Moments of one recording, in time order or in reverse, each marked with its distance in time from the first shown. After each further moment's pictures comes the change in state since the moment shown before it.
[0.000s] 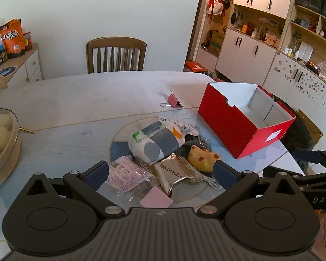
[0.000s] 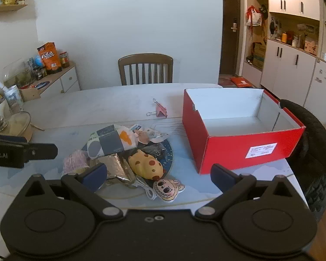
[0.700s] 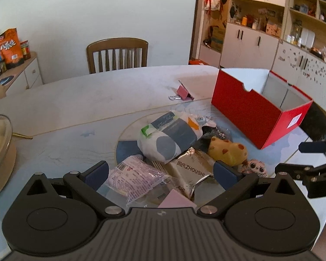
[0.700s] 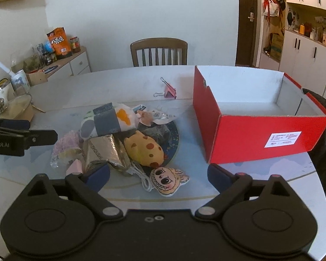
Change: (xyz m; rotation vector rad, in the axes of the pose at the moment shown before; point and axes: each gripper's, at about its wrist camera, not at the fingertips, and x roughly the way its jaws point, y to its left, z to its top) left arm 0.054 0.010 -0.022 0.091 -0.013 0.045; right arm 0.049 -0.021 -0.021 -0.039 0.062 0.081
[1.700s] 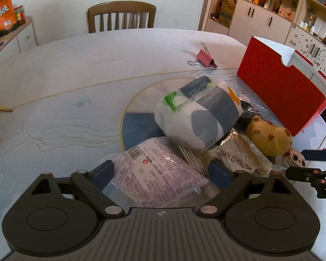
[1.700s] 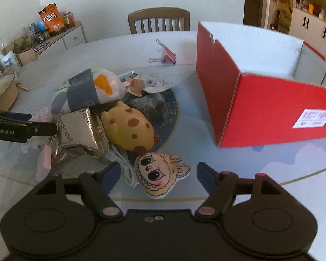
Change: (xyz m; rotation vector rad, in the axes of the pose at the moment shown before) left arm 0.086 0.042 -0.007 -0.079 0.178 -0.021; right arm 0.074 -0.017 -0.009 0.015 0.156 0.033
